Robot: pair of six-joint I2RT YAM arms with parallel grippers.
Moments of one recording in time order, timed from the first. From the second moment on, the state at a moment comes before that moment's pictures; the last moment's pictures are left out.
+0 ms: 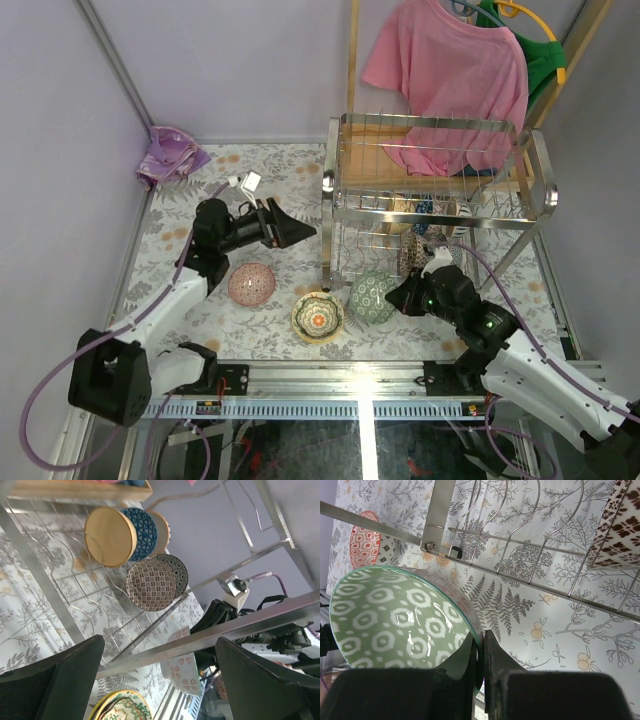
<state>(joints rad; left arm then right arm) -0.31 1.09 0.66 0.33 0.72 -0.79 0.73 0.61 0.41 -0.37 -0.01 0.75</state>
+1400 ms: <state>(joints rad) -1.63 1.16 1.15 -0.85 -0.43 -0.93 0.79 1.03 0.94 -0.97 0.07 0.51</state>
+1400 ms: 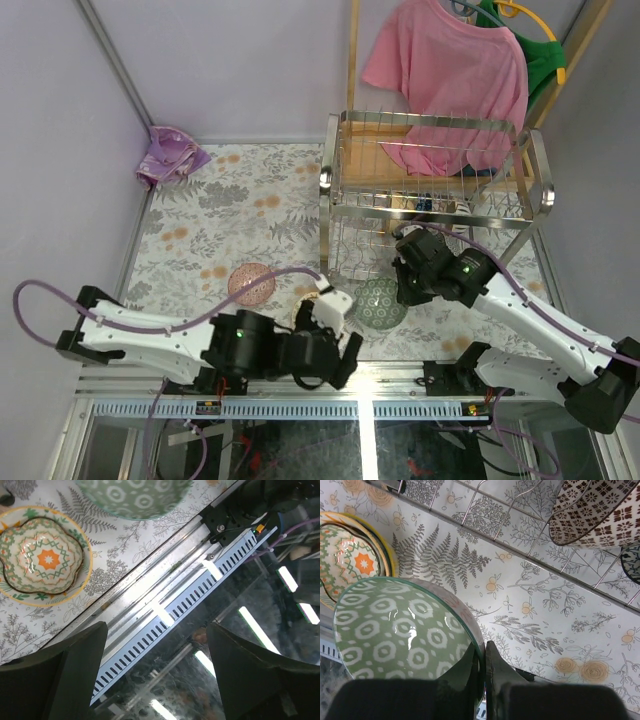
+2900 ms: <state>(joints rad) -1.76 1.55 1.27 -0.58 -0.48 -0.30 1.03 1.15 1.06 -1.16 -0.17 0.45</state>
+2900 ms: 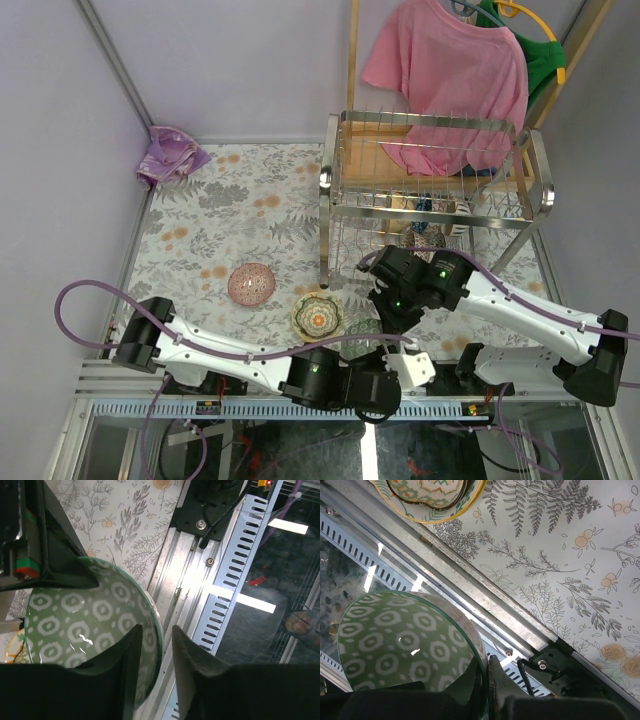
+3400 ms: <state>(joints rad) -1.73 1.57 1.26 -0.57 -0.42 -0.29 1.04 1.18 1.06 -1.13 -0.17 0.42</state>
